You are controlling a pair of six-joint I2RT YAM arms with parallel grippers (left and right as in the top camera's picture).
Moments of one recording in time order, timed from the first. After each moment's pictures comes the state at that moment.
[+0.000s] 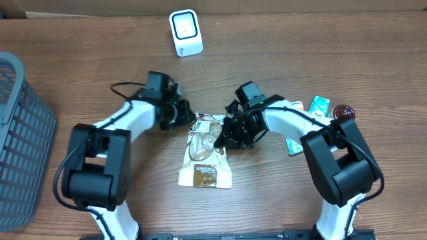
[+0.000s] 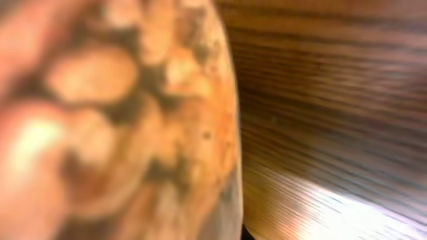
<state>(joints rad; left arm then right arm) -0.16 1.93 1.08 -0.39 0.46 -0.42 0.47 1.99 1.16 -0.59 -0.73 0.53</state>
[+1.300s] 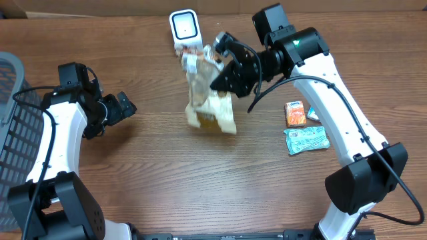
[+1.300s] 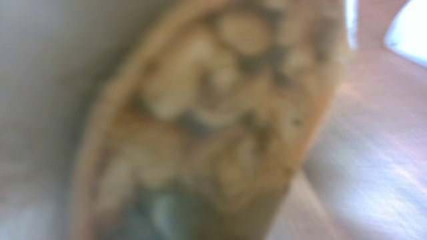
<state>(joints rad) 0.24 1.65 1.20 -0.88 0.16 -0.29 0.40 1.90 1.91 -1.10 -0.73 -0.37</state>
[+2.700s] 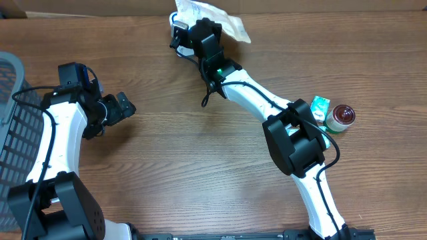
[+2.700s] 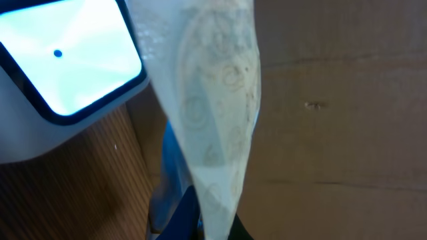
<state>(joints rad) 0.24 1.65 1.20 -0.88 0.14 -0.29 0.59 2.39 1.91 0.15 0.53 -1.21</state>
